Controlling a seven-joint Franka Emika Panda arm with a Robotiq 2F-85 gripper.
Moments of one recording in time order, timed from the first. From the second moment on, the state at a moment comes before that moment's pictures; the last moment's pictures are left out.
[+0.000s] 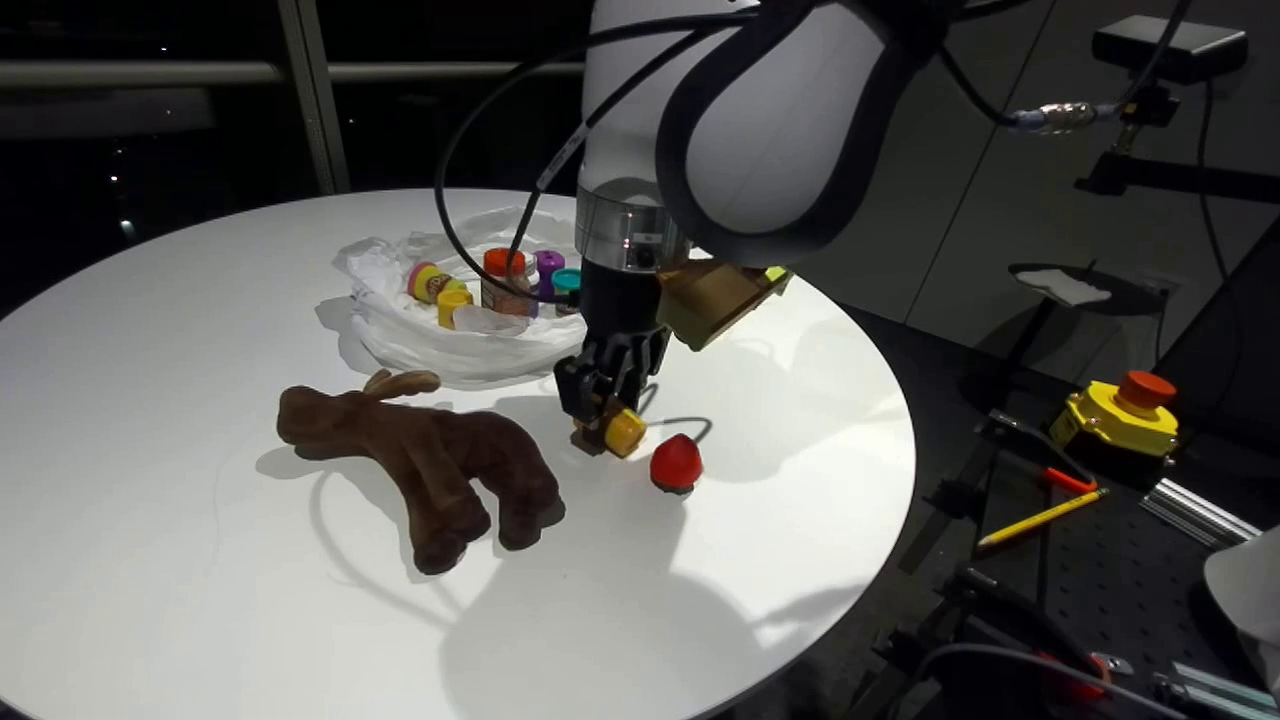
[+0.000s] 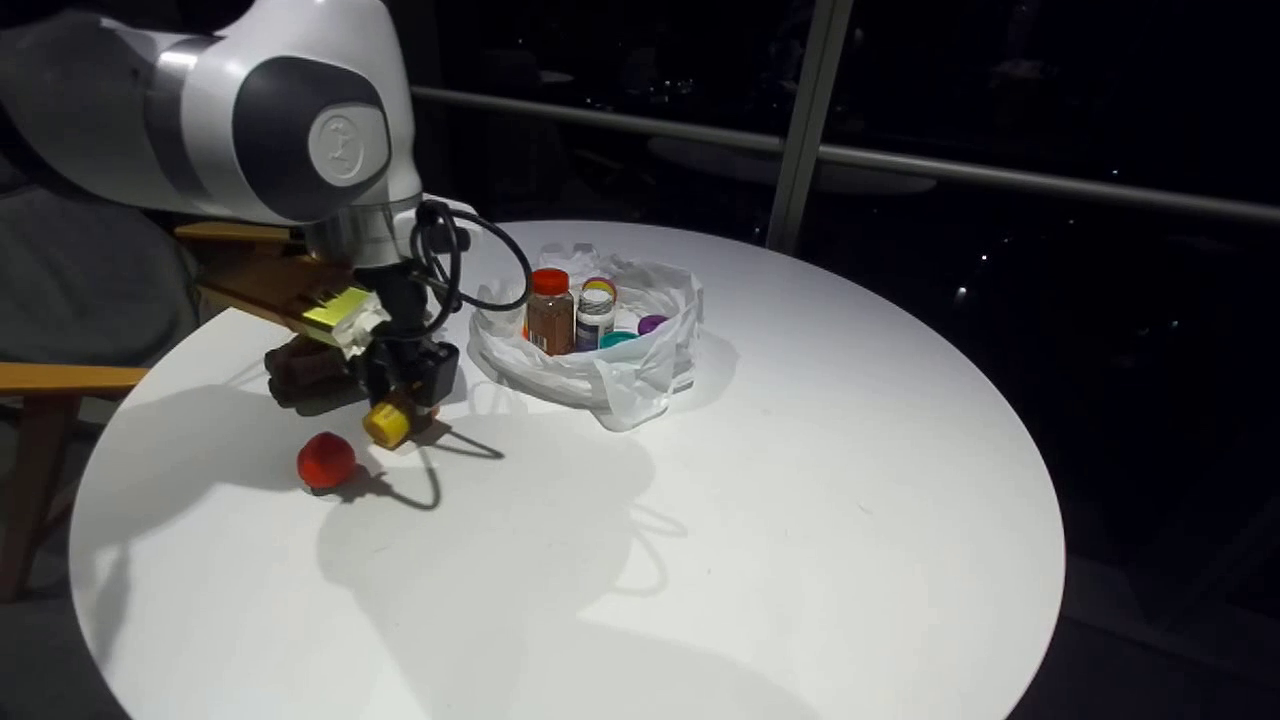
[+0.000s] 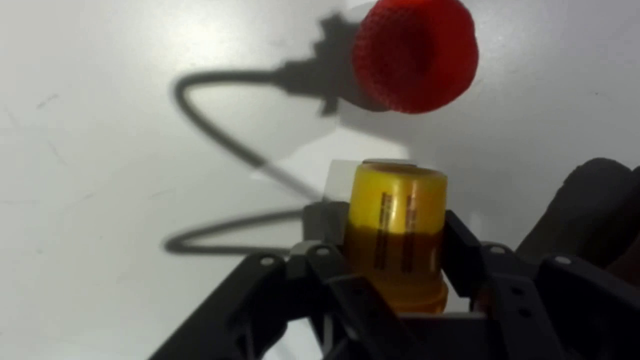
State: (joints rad) arm 0.28 0.51 0.03 -2.23 -0.06 2.75 0.27
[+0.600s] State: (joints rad) arm 0.30 0.34 -0.09 -2.11 -0.17 2.64 0.31
